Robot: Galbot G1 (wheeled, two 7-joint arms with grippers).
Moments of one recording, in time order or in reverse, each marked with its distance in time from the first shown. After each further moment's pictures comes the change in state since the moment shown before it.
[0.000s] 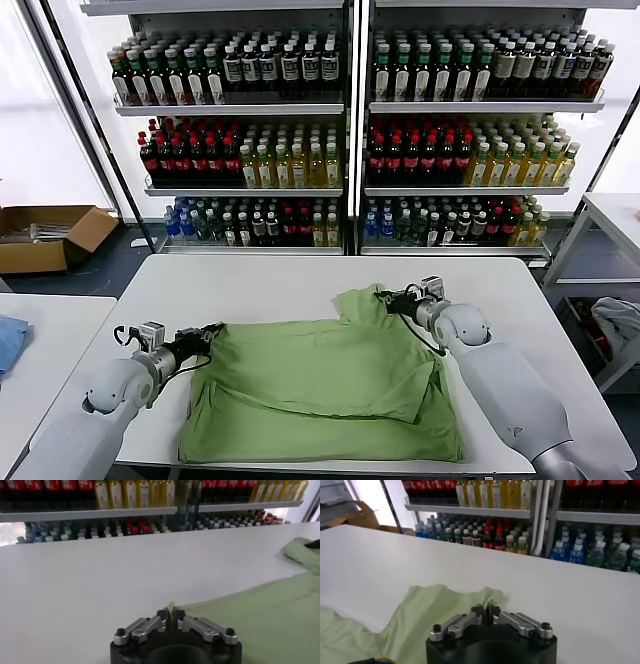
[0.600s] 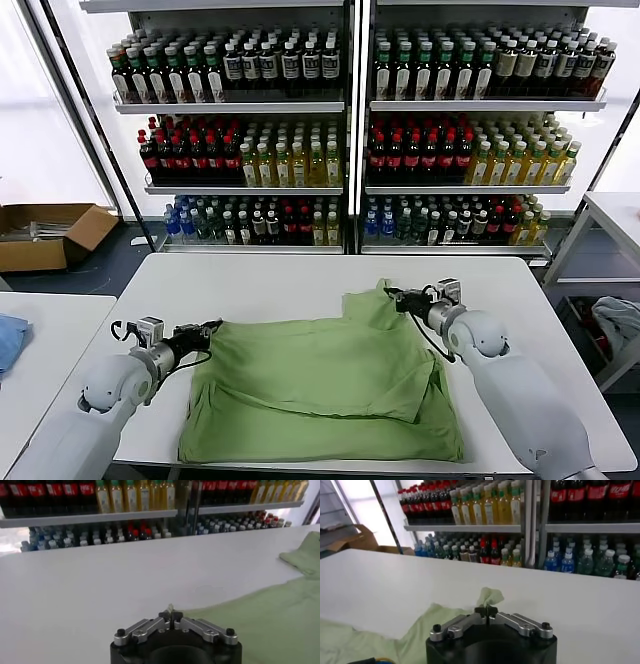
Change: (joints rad) left arm 0.014 0.004 -0.031 -0.093 -0.006 -0.012 -0.035; right arm -0.141 -0.059 0.127 0.219 0.066 0.007 0.046
